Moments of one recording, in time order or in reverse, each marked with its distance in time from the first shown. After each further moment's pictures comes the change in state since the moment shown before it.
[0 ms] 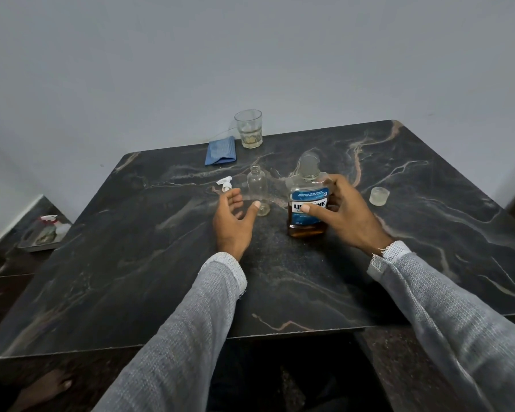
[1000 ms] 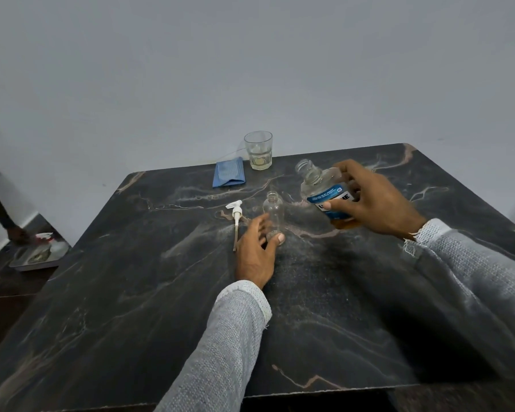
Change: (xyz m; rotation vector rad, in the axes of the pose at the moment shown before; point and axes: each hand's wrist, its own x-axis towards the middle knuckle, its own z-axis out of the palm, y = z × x) left_hand 0.016 -0.019 0.014 0.029 -0.194 0.027; right_hand 0.059 -0.039 -0.027 -0.541 -0.015 -0.237
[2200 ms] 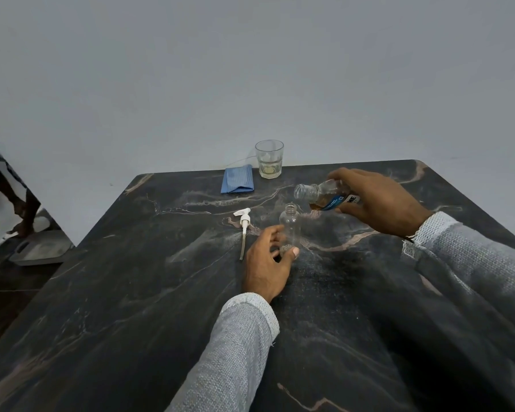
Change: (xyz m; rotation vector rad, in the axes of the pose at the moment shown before) left_hand -0.004 0.002 0.000 0.017 -0.023 0.035; right_hand 0.029 -0.006 -0.003 -0.423 -0.049 -0.211
